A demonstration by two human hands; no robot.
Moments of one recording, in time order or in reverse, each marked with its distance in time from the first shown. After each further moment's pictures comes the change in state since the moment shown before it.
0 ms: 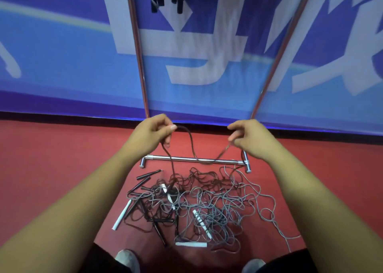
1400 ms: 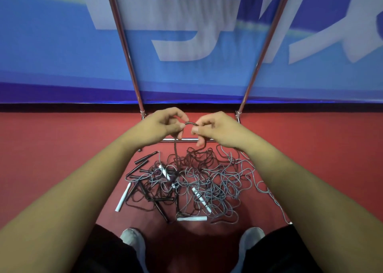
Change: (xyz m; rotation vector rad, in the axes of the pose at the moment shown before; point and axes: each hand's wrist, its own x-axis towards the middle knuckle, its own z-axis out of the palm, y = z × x) left_hand 0.008 0.001 0.032 -0.134 -0.415 -0.055; right_hand -0.001 -0.010 0.052 0.393 -0.292 -0.192
